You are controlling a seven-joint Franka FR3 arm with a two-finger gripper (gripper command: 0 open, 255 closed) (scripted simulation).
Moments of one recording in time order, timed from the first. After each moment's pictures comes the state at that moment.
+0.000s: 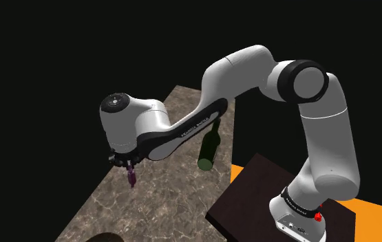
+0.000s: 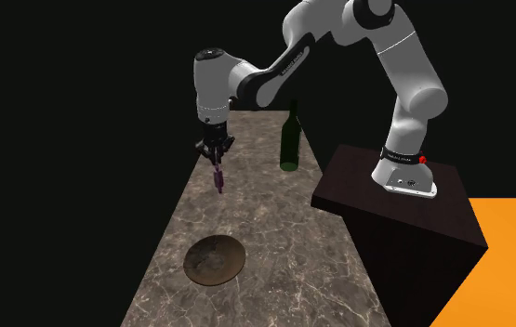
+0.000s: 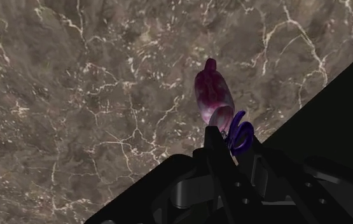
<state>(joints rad) 0.14 0.64 0.66 -1.65 -0.69 2.11 1.57</state>
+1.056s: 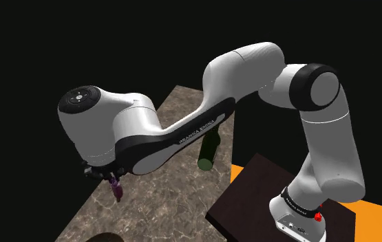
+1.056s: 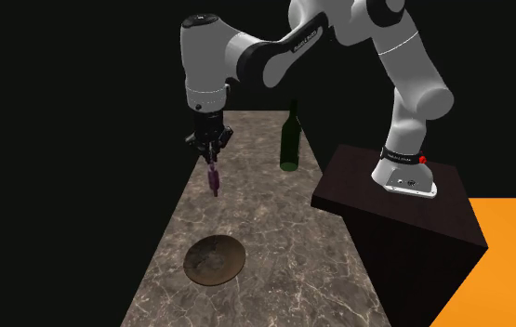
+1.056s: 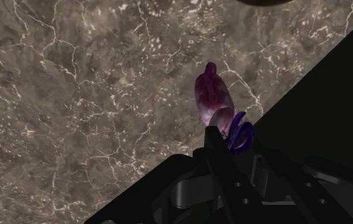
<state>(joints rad) 0.30 0.64 0.71 -1.49 -0.64 1.92 1.65</state>
